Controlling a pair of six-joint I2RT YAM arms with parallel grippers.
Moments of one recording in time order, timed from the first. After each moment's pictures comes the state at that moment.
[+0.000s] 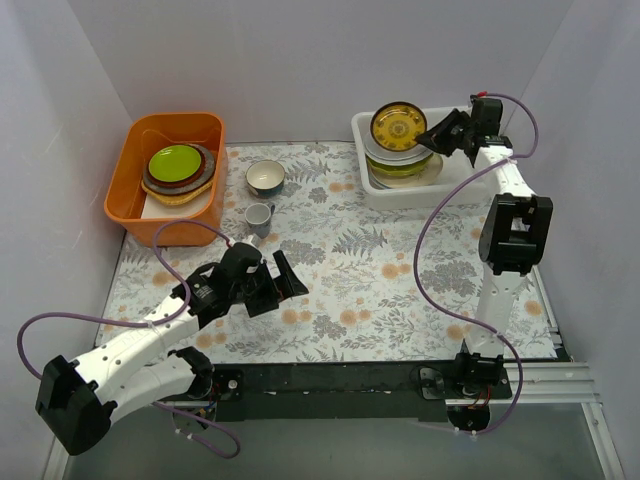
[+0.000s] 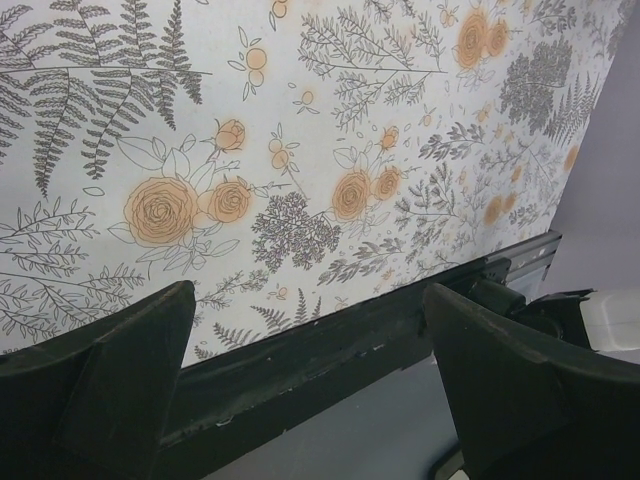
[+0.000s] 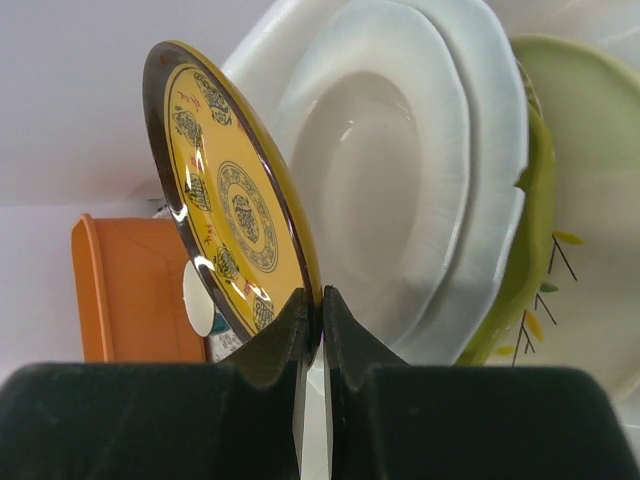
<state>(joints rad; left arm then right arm) -0.71 0.93 0.66 -0.51 0.10 -1.05 -0.05 2.16 1.90 -0.26 -0.53 0.79</state>
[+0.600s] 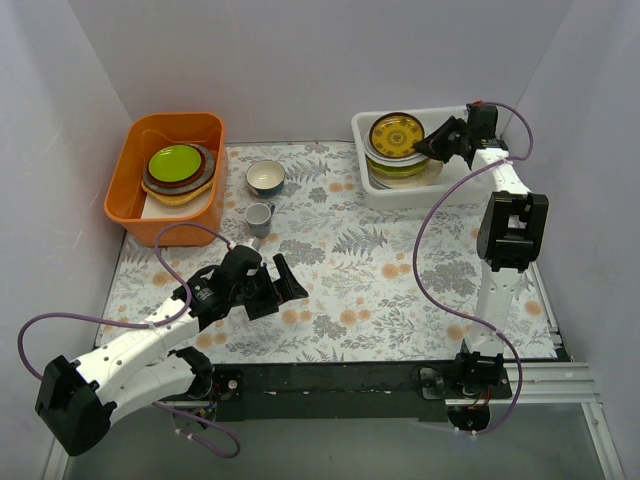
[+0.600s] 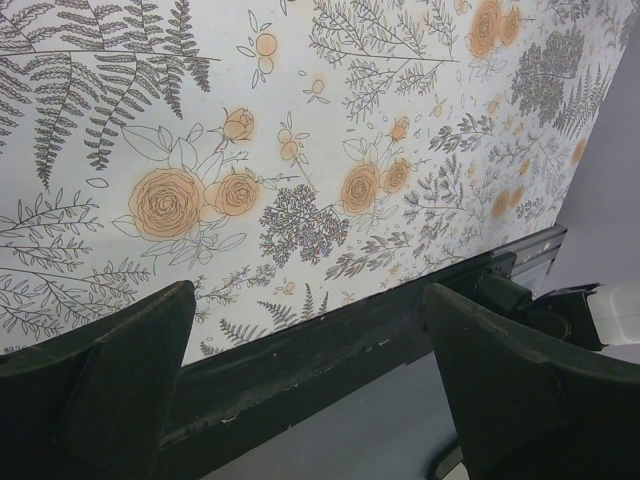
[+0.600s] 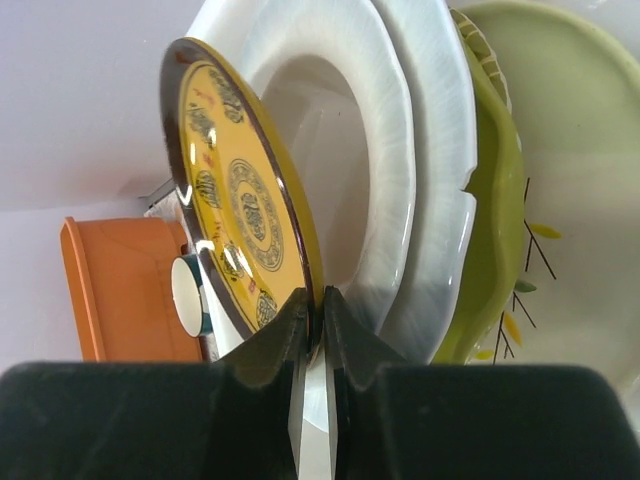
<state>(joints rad) -0.71 0.92 0.62 -0.49 0.12 -1.05 -0.05 2.22 1.91 -0.29 -0.53 0.80</state>
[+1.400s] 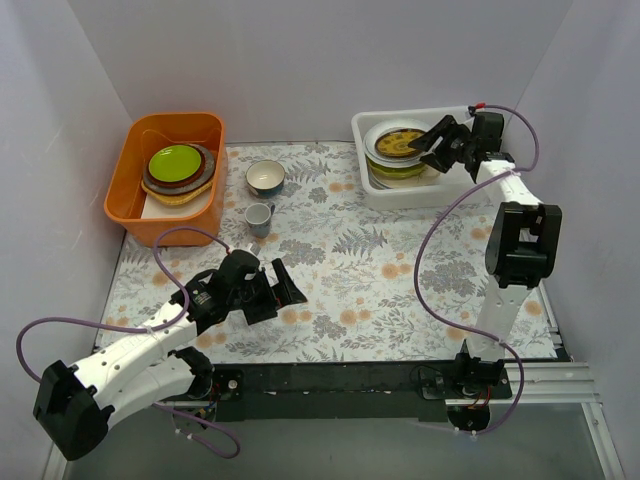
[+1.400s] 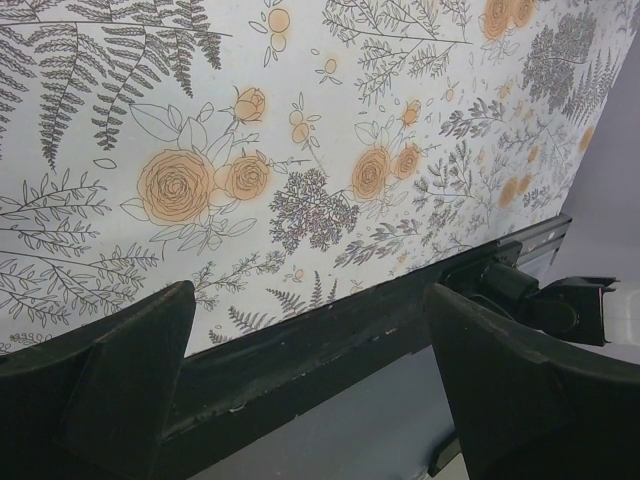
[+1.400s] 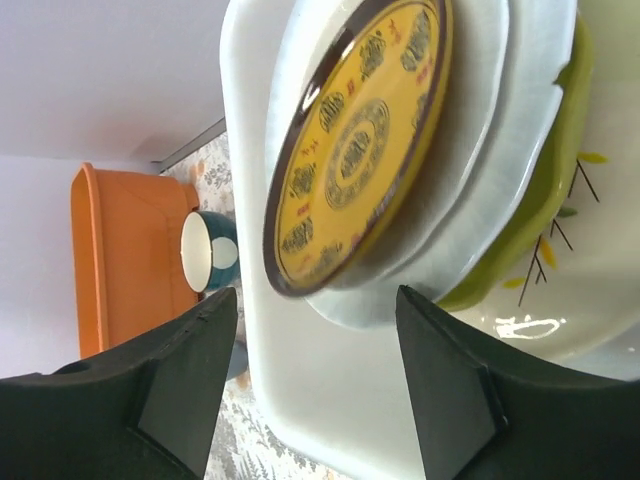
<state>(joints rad) -0.71 0.89 0.58 -0.50 0.14 -1.06 -0.05 2.03 1.64 -0.13 -0.57 0.75</state>
